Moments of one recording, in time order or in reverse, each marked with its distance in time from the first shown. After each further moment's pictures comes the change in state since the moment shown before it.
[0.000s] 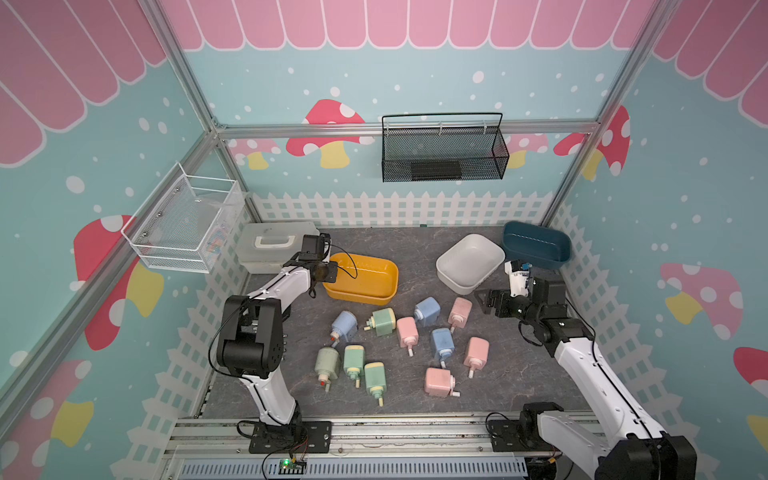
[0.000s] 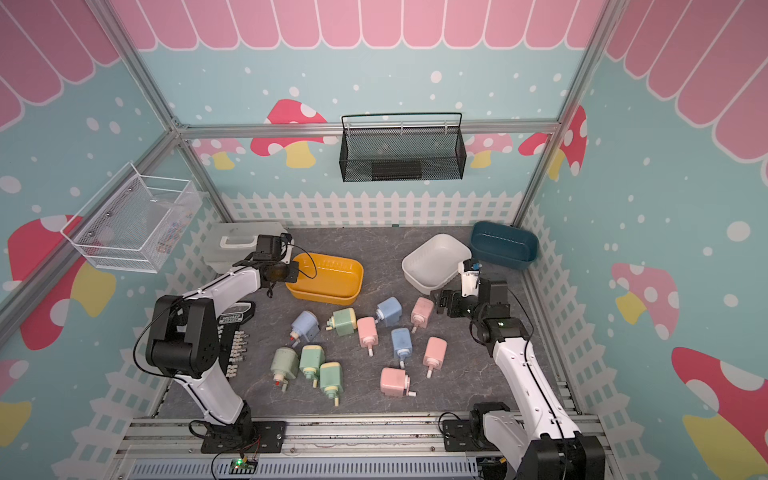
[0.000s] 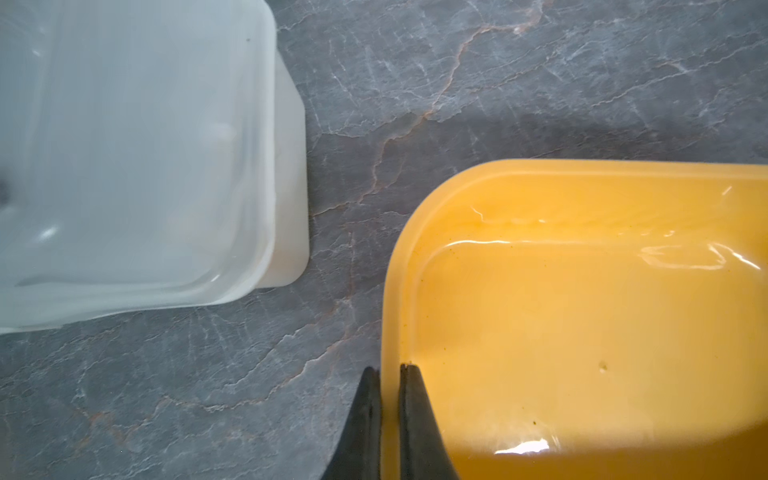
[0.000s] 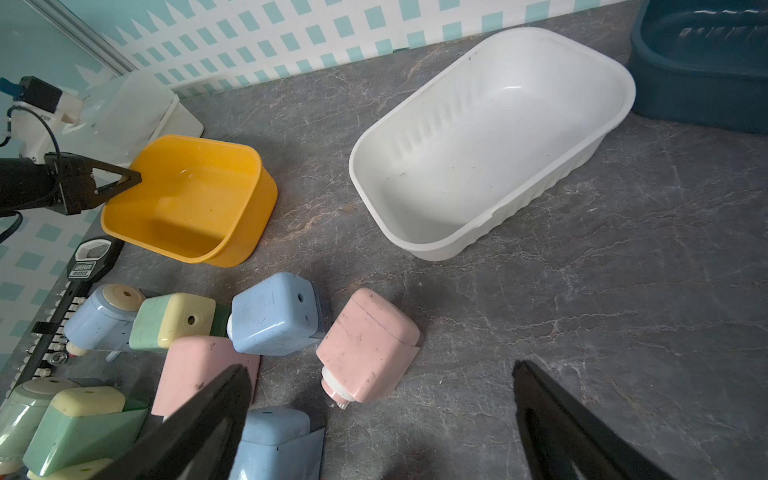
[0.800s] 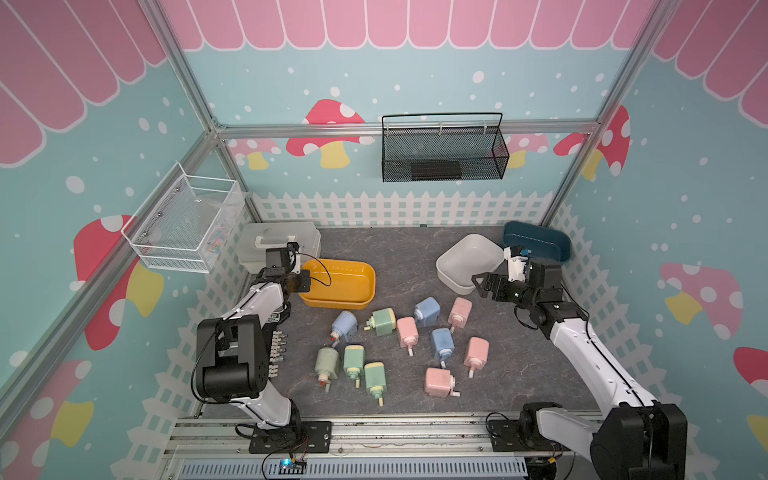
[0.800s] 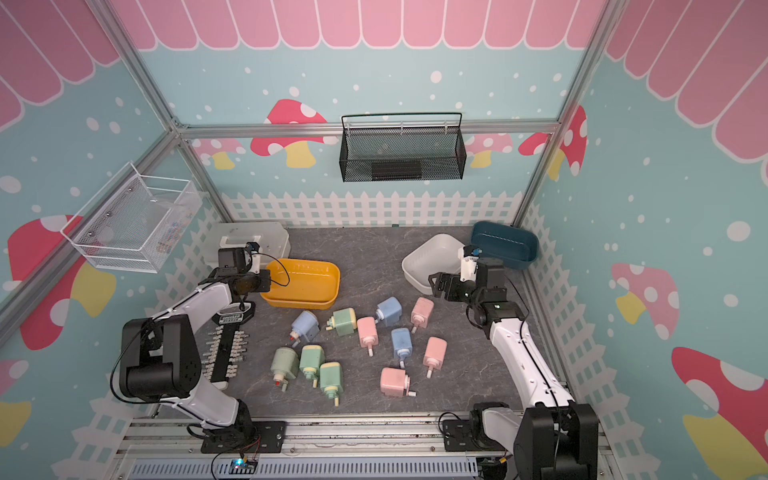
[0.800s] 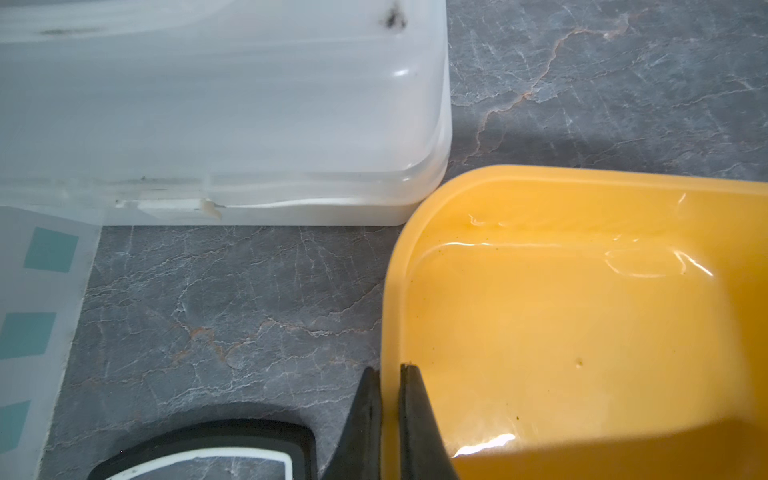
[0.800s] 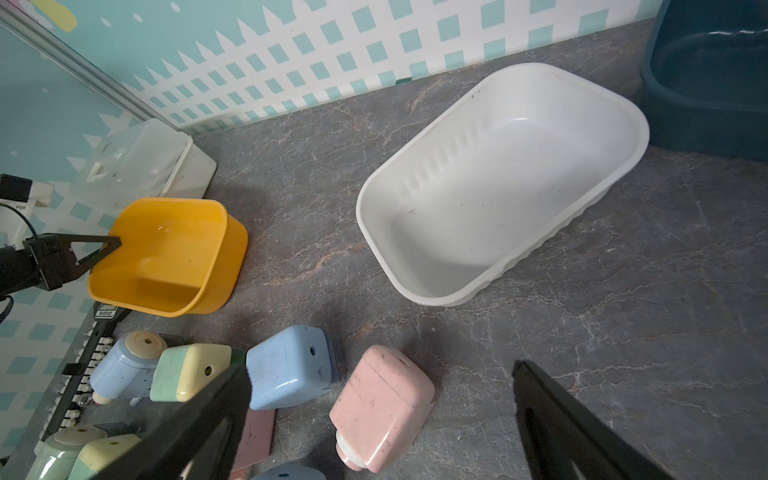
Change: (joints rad) left arm 0.204 -0.157 -0.196 0.089 0.124 0.039; right arm 0.001 0.145 0.115 0.075 -0.014 0.077
